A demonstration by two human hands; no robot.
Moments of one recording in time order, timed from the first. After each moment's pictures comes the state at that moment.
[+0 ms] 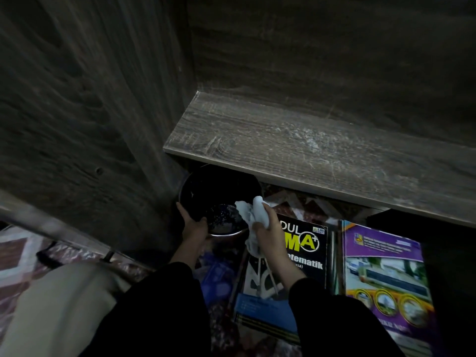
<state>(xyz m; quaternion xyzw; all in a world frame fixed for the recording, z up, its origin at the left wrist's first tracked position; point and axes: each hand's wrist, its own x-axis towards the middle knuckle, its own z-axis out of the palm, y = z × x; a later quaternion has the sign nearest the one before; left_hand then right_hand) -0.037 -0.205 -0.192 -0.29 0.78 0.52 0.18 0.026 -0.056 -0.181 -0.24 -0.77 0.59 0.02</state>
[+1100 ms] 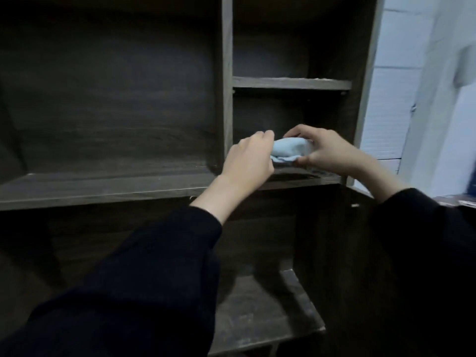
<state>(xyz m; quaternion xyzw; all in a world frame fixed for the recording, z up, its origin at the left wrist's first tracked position) 0.043 0.126 0.330 0.47 0.79 0.18 -0.33 0.126 0.282 0.345 -0.08 -0.94 0.17 0.30</state>
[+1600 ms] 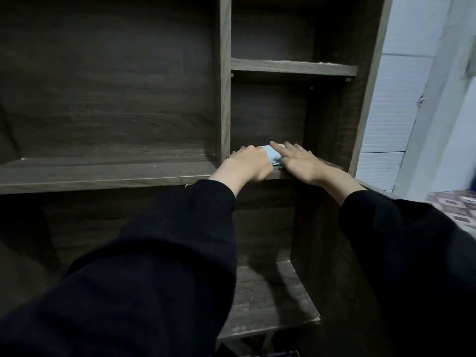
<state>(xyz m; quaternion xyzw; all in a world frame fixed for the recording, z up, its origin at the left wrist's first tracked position) 0.008 0.166 0.314 0.42 0.90 0.09 -0.09 0.064 0.303 0.296 -0.18 -0.97 0.08 0.14</state>
